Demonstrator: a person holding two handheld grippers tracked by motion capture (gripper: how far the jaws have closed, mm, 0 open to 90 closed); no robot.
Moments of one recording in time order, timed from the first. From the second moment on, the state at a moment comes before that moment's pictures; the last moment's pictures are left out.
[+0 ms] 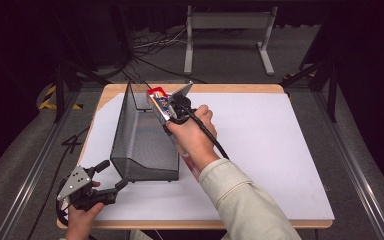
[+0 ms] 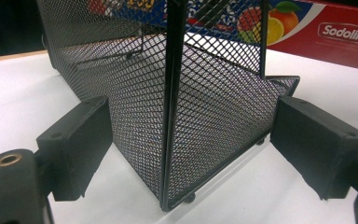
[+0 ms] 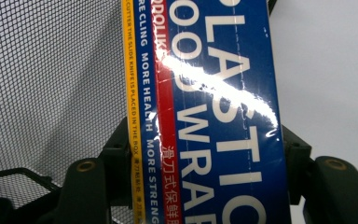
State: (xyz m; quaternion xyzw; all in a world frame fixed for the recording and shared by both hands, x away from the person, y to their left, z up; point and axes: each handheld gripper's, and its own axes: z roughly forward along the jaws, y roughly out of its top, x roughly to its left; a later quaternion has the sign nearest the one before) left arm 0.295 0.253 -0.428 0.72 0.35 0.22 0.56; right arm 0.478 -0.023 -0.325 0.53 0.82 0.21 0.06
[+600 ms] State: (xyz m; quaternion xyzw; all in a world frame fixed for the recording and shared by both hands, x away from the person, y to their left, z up) left arm 0.295 0.250 -0.429 0.72 0.34 0.22 0.56; right arm 0.485 -0.010 -0.341 0.56 0.80 0.21 0.01
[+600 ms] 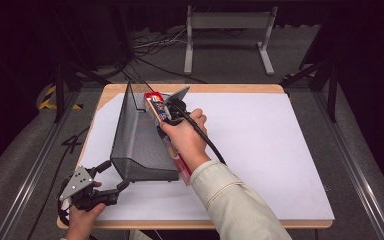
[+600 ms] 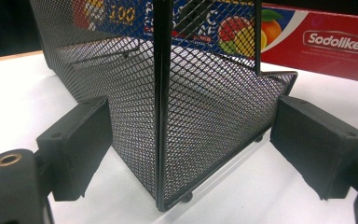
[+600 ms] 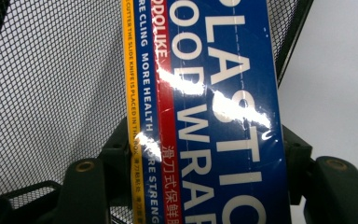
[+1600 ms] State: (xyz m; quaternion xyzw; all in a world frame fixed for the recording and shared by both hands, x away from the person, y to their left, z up) left arm 0.293 0.251 -0.430 0.72 0.34 0.21 0.56; right arm 0.493 0.012 -0.350 0.58 0.80 0.17 0.04
